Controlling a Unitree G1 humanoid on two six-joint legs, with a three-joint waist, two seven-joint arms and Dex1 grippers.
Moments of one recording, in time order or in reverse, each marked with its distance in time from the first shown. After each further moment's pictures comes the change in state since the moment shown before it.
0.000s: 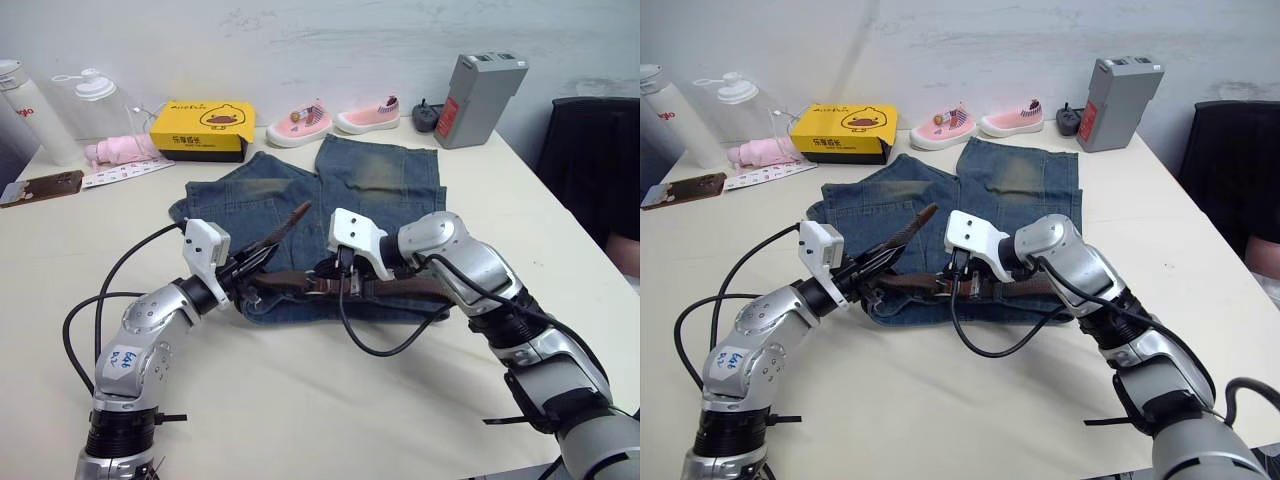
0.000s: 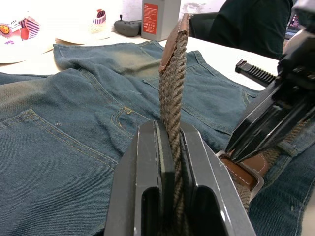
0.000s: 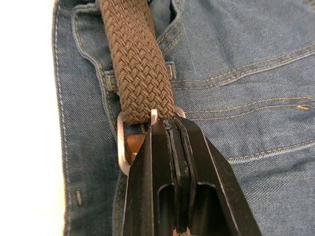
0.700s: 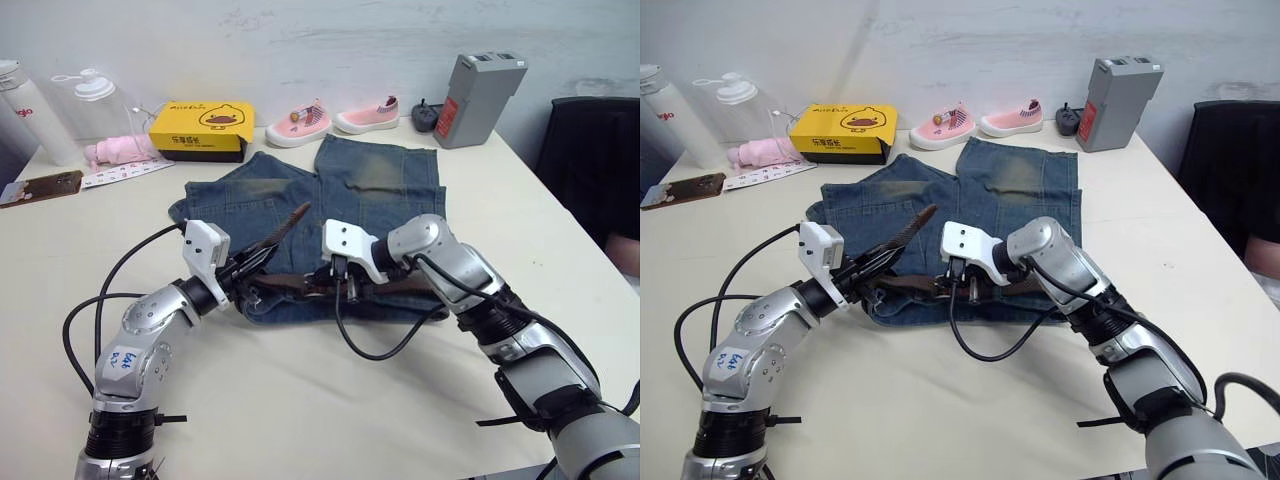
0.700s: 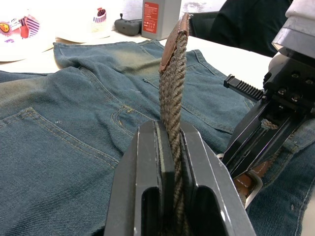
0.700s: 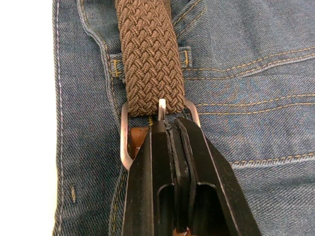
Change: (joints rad) left arm 0.004 0.000 0.000 0.000 0.000 0.000 0.002; right arm -0.011 0.037 0.041 0.094 -0.076 -0.087 0.062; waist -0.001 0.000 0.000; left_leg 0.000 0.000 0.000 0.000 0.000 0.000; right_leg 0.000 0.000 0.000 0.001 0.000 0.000
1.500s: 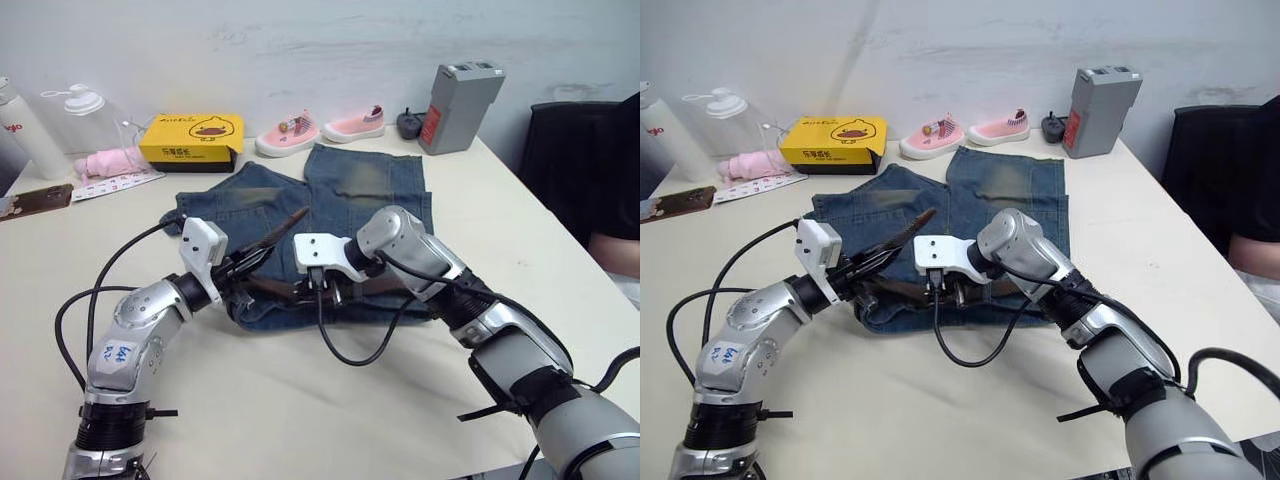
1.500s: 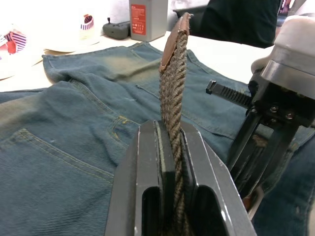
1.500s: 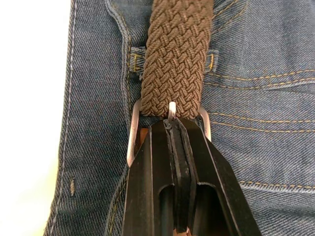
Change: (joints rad) left arm -0.075 0.111 -0.019 0.103 0.022 -0.047 -0.128; right arm -0.119 0.136 0.116 0.220 -0.175 -0.120 0.168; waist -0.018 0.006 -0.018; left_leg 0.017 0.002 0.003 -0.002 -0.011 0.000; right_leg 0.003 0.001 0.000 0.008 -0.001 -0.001
